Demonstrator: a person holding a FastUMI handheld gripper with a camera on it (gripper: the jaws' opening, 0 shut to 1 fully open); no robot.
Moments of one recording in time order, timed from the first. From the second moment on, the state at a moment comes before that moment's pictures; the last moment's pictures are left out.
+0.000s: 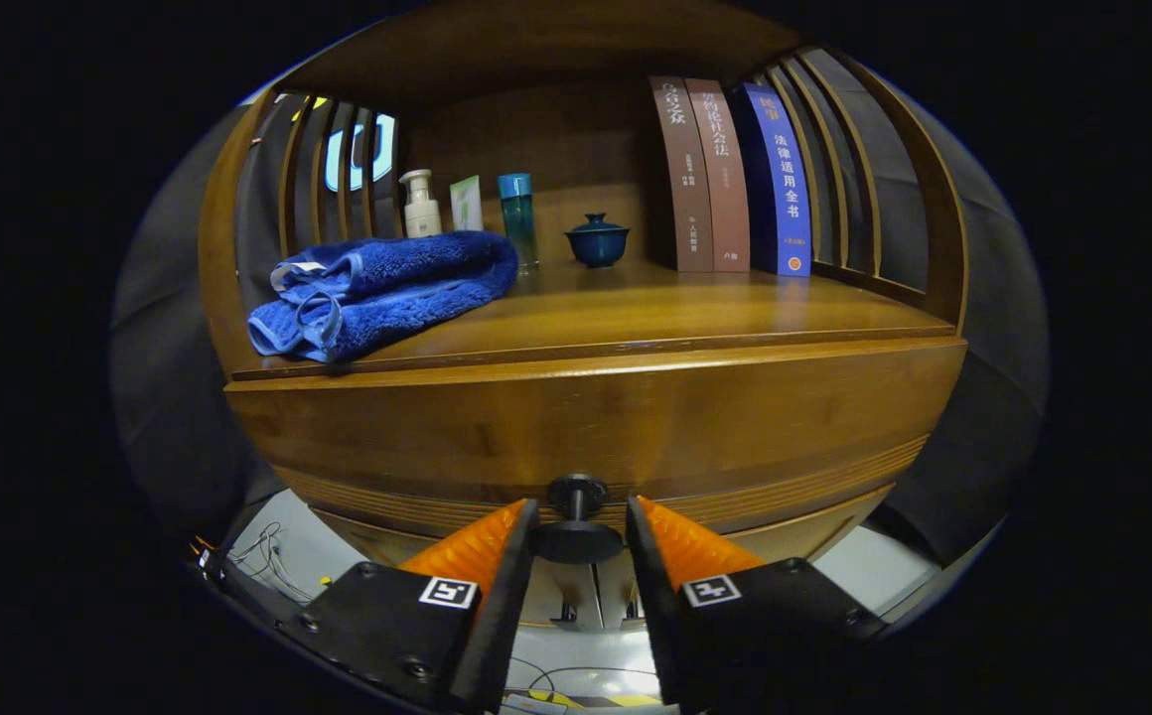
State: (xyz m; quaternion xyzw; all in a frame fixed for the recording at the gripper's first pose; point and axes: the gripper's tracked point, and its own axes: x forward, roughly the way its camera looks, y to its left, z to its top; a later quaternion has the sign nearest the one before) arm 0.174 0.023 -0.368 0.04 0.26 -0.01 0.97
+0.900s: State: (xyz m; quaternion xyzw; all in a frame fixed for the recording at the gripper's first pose) arm 0.110 0.022 -0.360 0.03 0.29 -0.03 0.96
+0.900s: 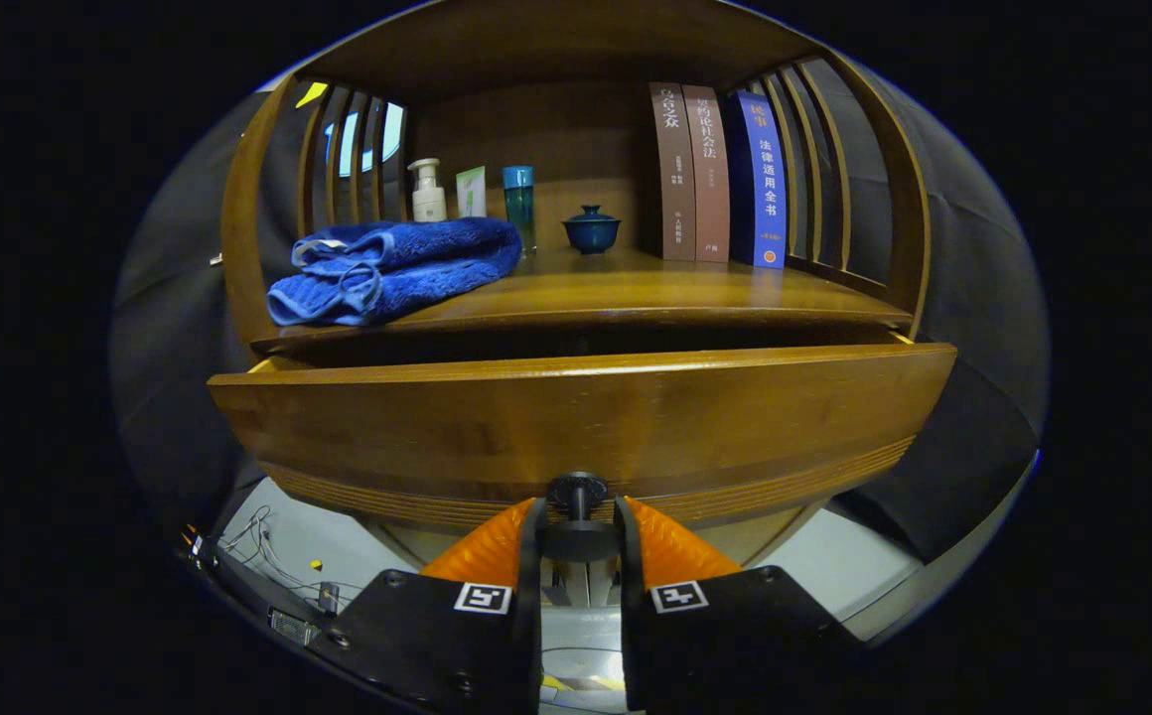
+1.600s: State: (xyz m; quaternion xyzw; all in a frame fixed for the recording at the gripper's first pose) arm -0.001 0.026 -0.351 0.05 0.33 -0.02 0.94
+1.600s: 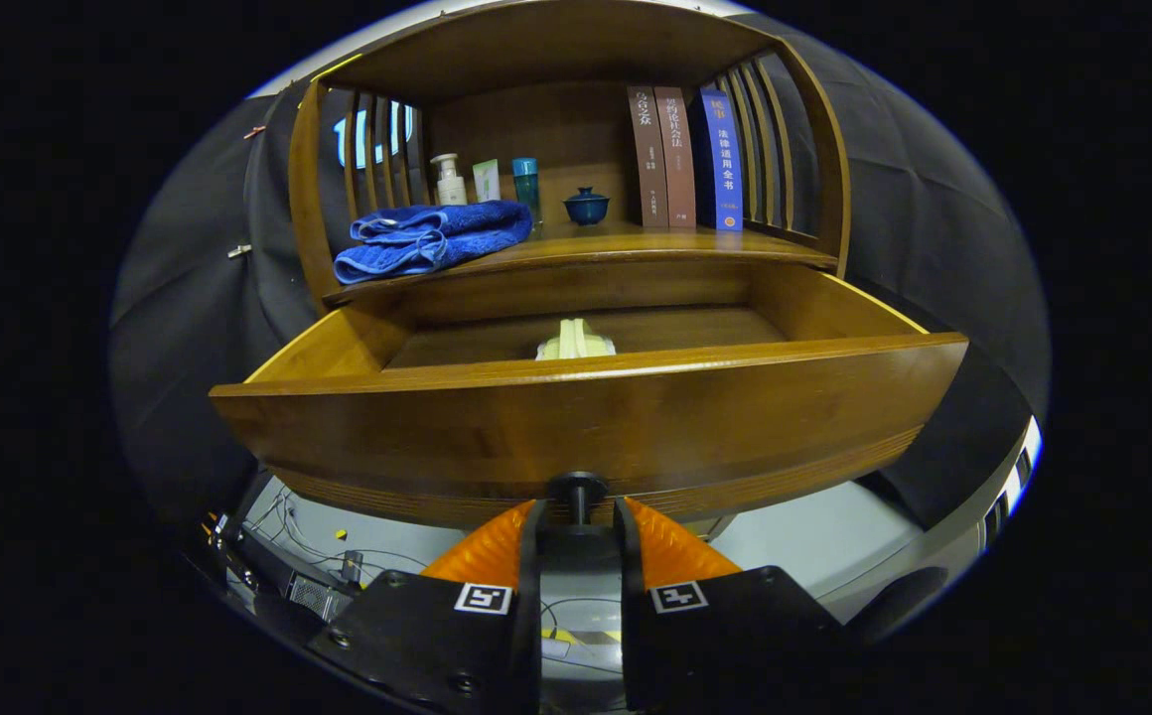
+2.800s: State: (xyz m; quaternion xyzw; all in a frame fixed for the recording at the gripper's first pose) arm 0.106 0.036 -0.224 0.06 0.33 0.01 0.94
